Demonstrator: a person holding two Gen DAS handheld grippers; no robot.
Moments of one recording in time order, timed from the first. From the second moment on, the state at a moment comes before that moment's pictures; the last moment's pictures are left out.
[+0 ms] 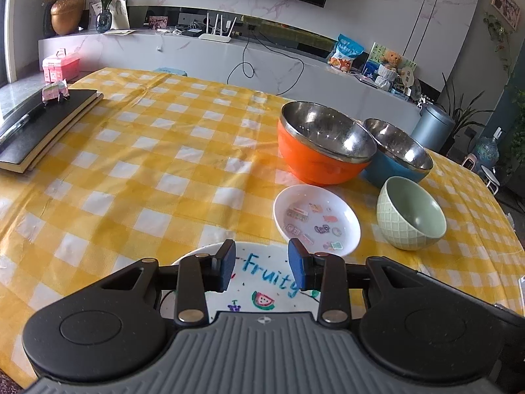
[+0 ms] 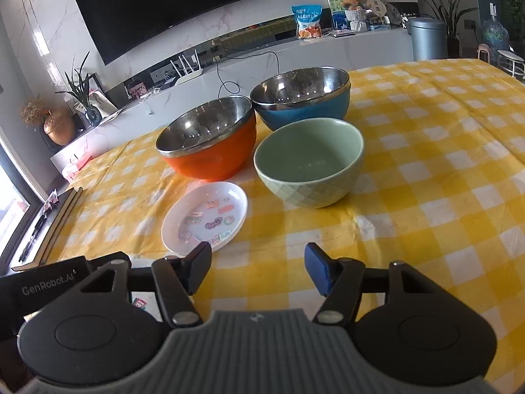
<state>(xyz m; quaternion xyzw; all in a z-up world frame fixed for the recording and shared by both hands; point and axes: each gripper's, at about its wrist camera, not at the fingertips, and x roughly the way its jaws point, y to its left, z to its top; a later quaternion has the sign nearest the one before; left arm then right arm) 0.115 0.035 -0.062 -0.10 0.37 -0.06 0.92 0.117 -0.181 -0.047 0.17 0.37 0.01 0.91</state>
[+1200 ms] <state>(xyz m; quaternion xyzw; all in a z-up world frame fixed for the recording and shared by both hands) 0.174 0.012 -0.086 -0.09 0.40 -0.07 0.91 0.176 -0.168 -0.070 0.19 0.39 0.03 0.90</state>
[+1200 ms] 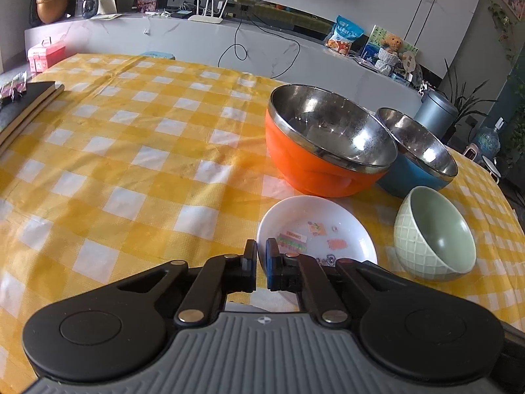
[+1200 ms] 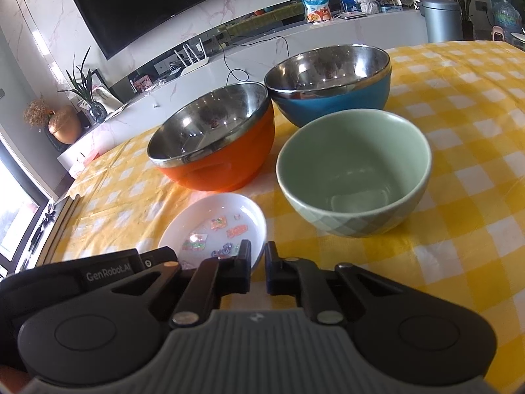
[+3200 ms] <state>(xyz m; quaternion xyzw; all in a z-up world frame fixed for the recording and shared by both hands) 0.081 0.055 -0.058 -0.06 0.50 -0.03 0.87 0.105 -0.111 -0.034 0.12 0.49 0.12 0.85</state>
